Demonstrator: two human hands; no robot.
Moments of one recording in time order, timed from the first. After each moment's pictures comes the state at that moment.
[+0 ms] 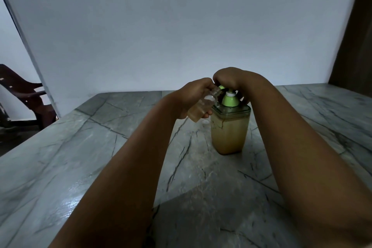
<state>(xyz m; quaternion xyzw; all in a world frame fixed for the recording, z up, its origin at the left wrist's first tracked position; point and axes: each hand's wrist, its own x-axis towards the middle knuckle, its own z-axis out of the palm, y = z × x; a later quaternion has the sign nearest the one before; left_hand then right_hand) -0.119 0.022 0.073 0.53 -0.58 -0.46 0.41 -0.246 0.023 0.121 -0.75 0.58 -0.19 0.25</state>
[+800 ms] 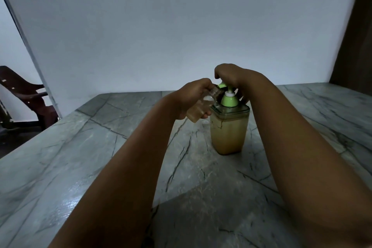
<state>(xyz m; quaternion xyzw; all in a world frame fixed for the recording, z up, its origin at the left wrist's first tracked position) -0.119 0.024 0.073 0.52 -0.59 -0.46 0.40 -0.250 0.024 0.125 -0.75 0.56 -0.23 0.27</state>
